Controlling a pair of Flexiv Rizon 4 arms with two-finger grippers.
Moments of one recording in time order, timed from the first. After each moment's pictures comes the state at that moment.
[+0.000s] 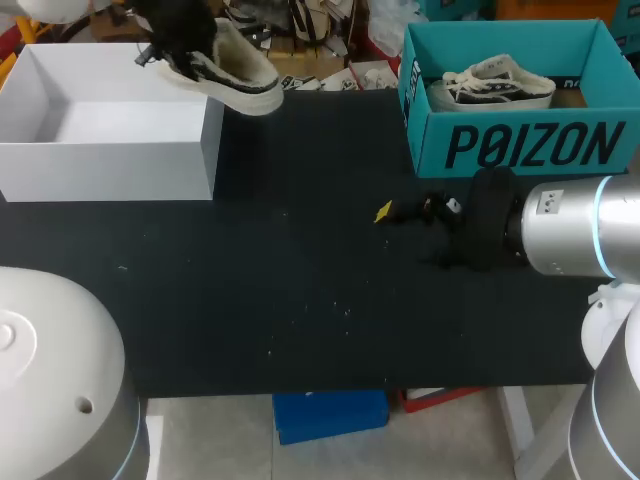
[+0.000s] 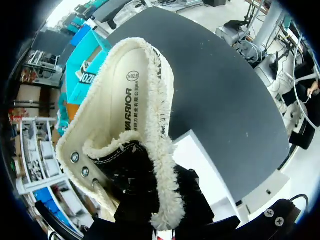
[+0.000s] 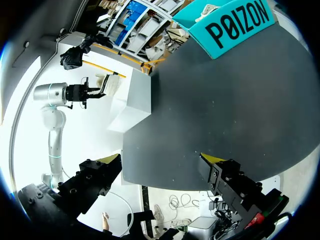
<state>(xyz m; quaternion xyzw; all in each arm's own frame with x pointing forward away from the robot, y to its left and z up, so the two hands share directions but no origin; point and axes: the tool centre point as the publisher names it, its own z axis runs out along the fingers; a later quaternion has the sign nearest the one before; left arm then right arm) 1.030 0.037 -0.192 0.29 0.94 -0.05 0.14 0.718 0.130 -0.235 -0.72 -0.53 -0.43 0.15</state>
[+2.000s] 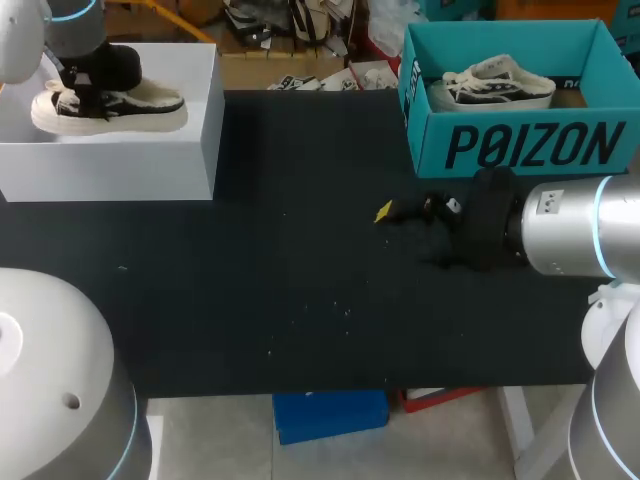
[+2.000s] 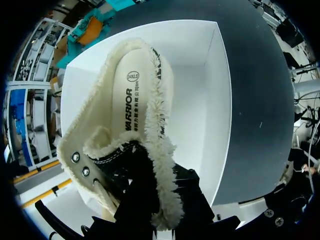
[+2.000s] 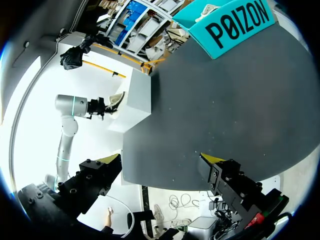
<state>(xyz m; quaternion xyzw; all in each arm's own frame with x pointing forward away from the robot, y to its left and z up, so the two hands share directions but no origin) 1.052 0.198 -0.303 -0.02 0.99 0.05 0.12 0.718 0.130 -0.235 -0.72 -0.53 -0.43 0.15</state>
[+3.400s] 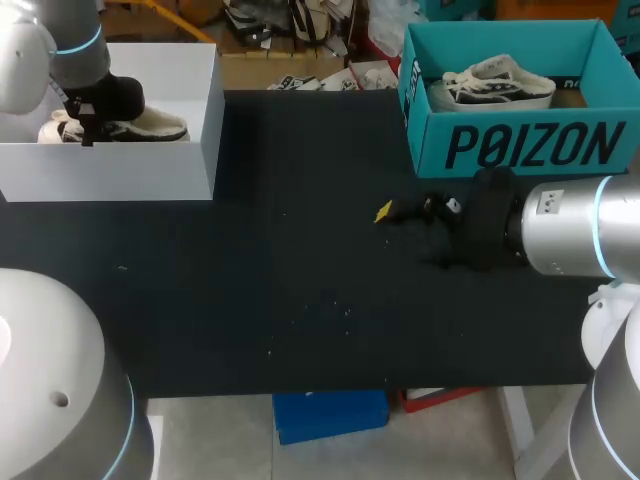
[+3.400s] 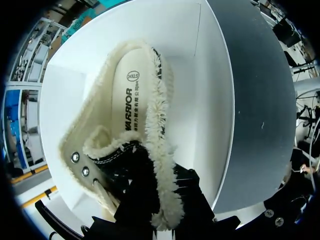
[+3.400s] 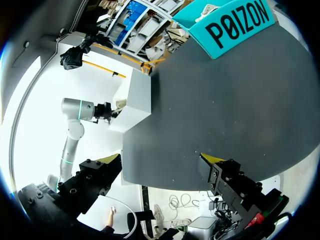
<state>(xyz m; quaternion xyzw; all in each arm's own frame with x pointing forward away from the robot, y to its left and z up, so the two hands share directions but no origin) 1.034 0.202 -0.347 -0.01 0.99 0.04 0.10 0.718 0.130 -0.235 -0.72 -0.53 -0.43 0.15</state>
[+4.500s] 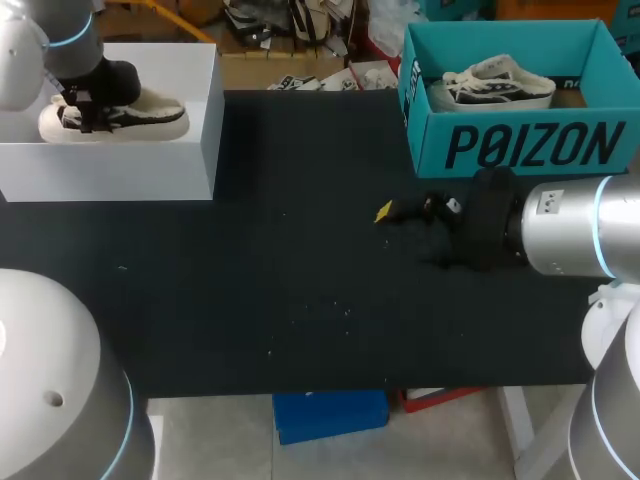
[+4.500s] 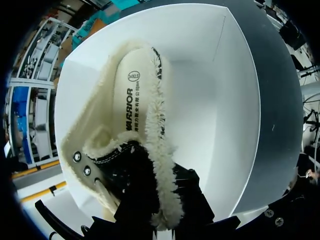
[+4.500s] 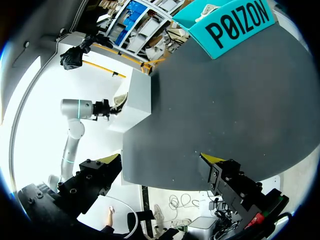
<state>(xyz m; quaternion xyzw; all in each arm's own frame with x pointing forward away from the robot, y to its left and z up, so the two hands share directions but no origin) 1.063 0.206 -0.334 -0.03 0.99 0.02 0.14 0.718 0.130 -0.235 -0.72 -0.53 -0.43 0.15</state>
